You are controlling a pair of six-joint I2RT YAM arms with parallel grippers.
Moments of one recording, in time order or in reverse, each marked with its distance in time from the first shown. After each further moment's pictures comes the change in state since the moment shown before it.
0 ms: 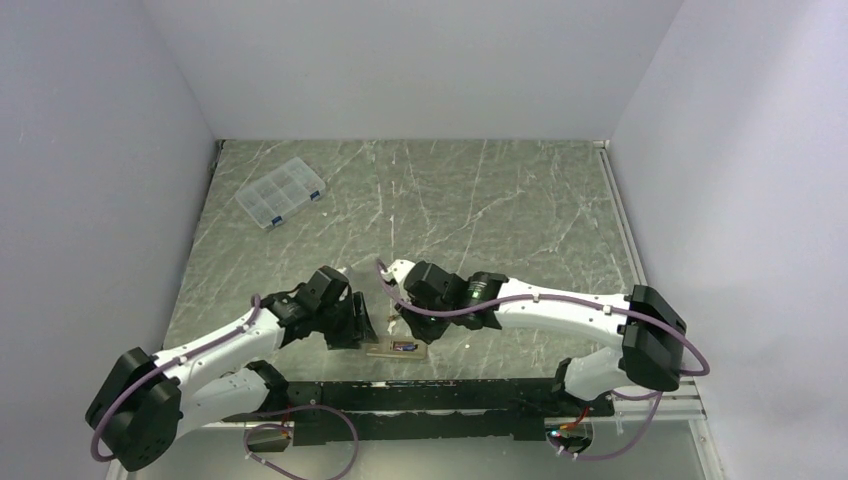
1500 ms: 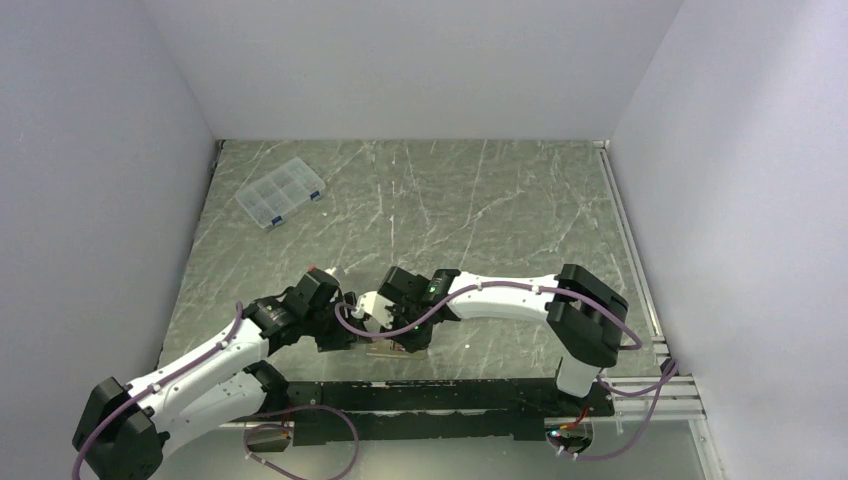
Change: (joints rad) left arm -0.002 -0.148 0.019 -0.143 -0.044 -0.009; right arm -0.005 0.292 0.095 -0.039 -0.237 -0.422
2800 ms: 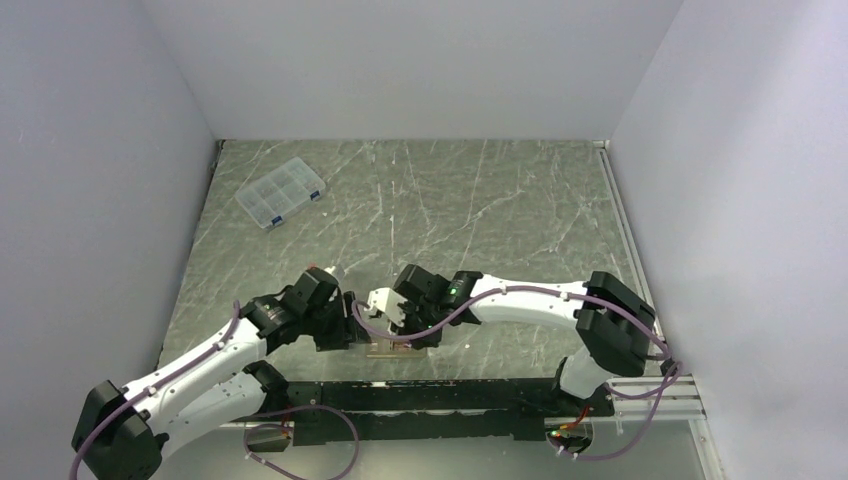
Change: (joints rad) left arm -0.001 -0.011 0.039 -0.055 -0.002 0.013; right arm -0.029 -0.140 -0.115 0.066 -0.001 -0.019
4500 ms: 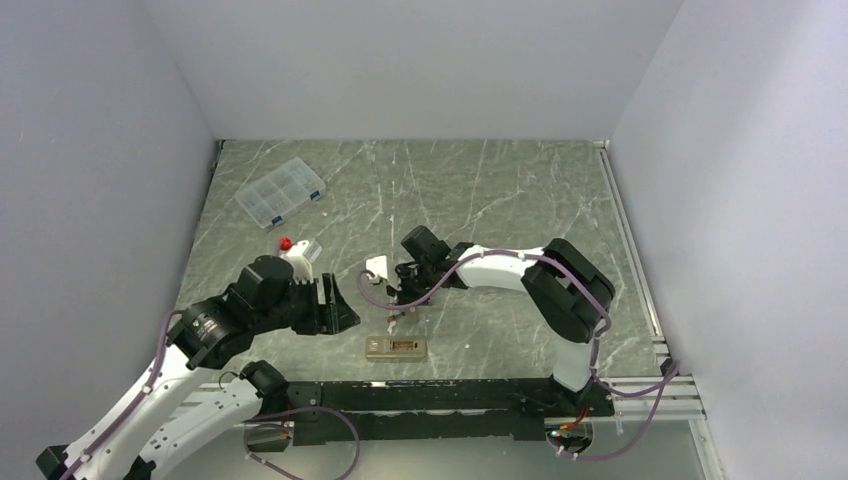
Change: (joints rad) left arm 0.000 -0.238 0.337 -0.268 -0.008 0.182; right arm -0.259 0.284 0.093 0.311 -0.253 -0.423
